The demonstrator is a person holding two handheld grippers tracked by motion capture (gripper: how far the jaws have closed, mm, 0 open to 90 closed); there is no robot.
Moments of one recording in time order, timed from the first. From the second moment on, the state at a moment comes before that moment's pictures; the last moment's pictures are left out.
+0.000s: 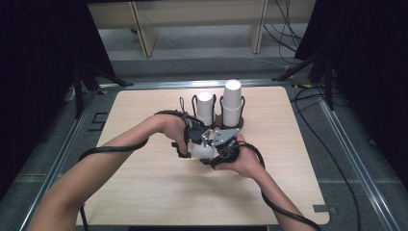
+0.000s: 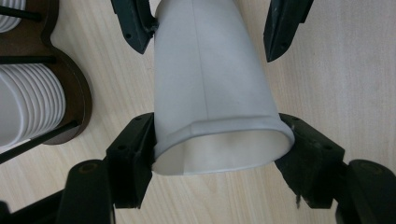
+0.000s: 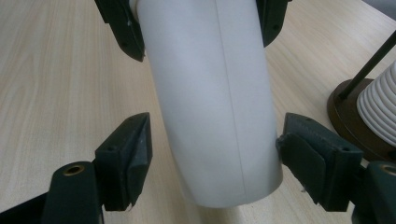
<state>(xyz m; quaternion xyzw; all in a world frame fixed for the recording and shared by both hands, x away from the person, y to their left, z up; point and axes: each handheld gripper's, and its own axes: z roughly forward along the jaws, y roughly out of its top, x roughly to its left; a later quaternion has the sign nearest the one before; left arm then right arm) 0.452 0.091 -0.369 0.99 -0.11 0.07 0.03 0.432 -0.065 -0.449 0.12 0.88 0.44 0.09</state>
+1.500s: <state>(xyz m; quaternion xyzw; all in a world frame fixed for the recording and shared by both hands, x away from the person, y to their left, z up) 0.446 0.087 -0.361 0.98 -0.15 0.07 0.05 0.432 -0.064 -0.458 0.10 0.89 0.44 0.09</state>
